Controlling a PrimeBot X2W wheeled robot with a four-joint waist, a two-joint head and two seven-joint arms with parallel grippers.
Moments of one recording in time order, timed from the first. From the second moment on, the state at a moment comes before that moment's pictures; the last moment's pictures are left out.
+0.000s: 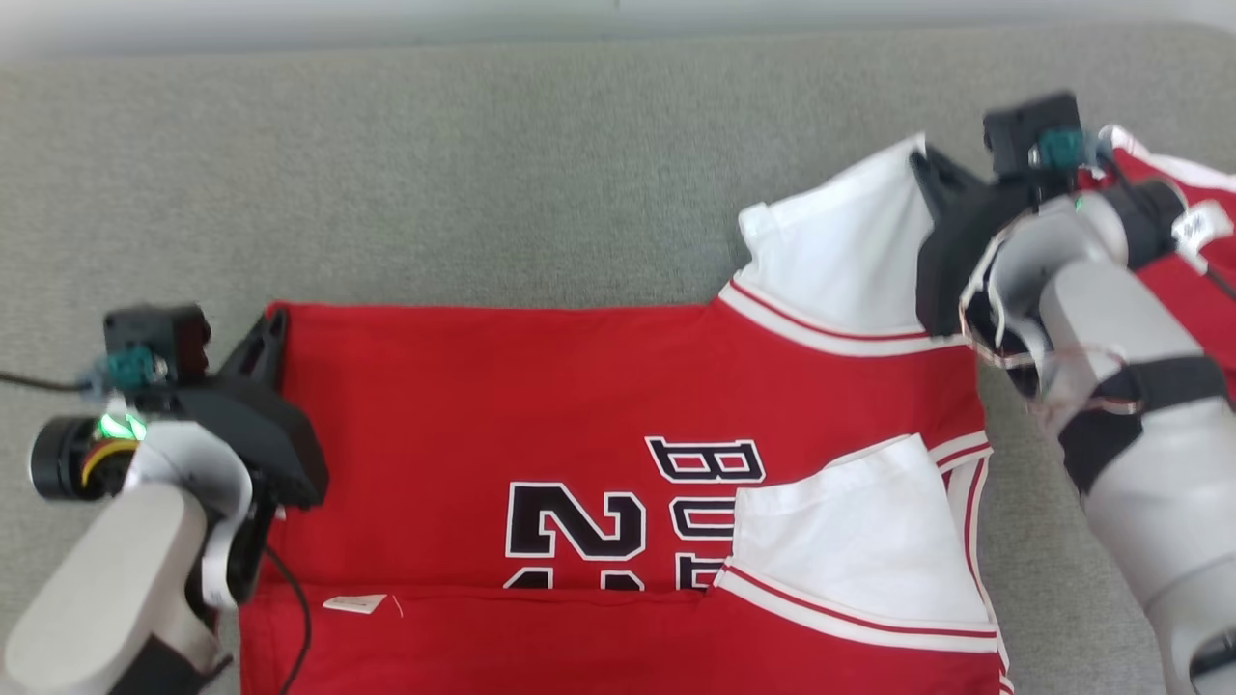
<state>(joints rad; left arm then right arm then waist) -0.65 0.48 -0.52 0.42 -0.74 0.13 0.10 -1.03 -0.30 0.47 0.93 0.35 0.13 0.10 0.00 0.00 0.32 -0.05</state>
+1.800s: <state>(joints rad) -0.26 0.42 -0.51 0.53 -0.75 0.14 -0.25 0.11 -0.49 0.15 -0.29 0.43 0.13 0.94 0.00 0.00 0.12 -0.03</state>
